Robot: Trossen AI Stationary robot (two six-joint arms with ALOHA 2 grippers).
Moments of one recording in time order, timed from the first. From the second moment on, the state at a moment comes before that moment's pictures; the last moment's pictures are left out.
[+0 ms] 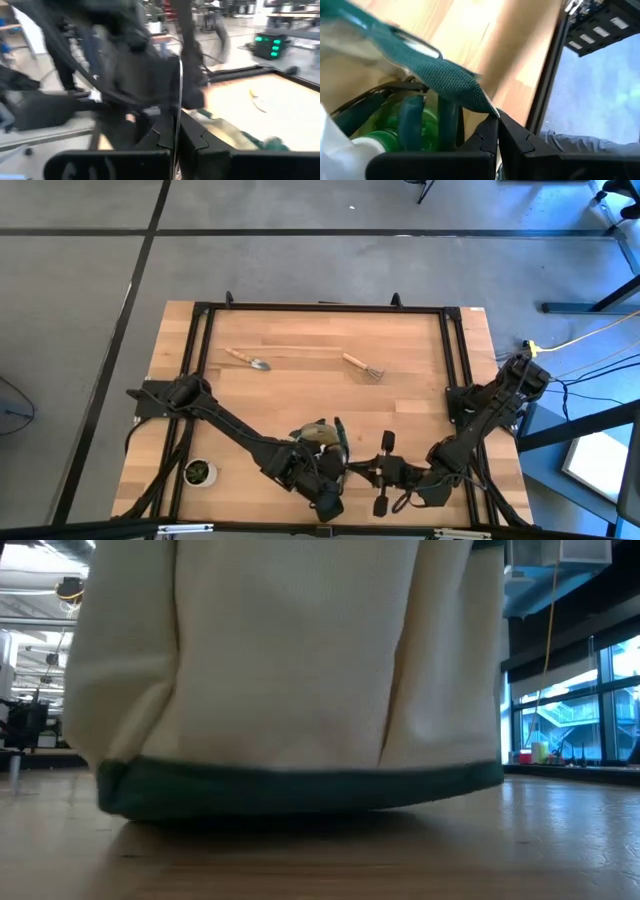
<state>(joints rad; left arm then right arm) -0.55 2.10 1.89 -0.73 -0.27 -0.96 0.84 1.68 0.97 0.52 1.01 0.29</state>
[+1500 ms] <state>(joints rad) -0.56 2.10 1.89 -0.84 -0.26 -0.98 0.78 1.73 0.96 0.60 1.03 0.43</state>
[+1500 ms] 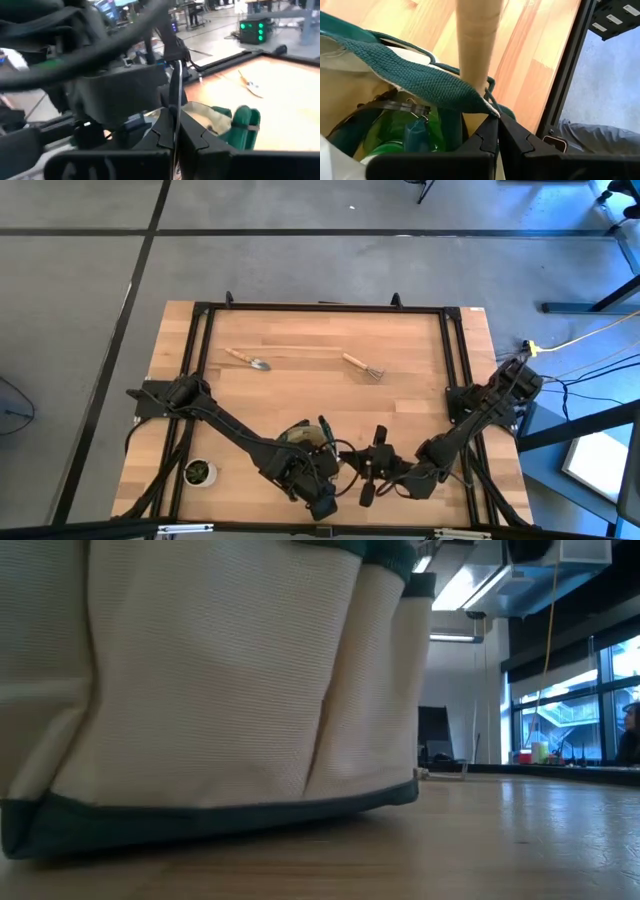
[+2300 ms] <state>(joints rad) -0.55 2.10 1.89 -0.83 -0.25 -0.99 0.79 1.77 0.96 0.56 0.82 0.30</state>
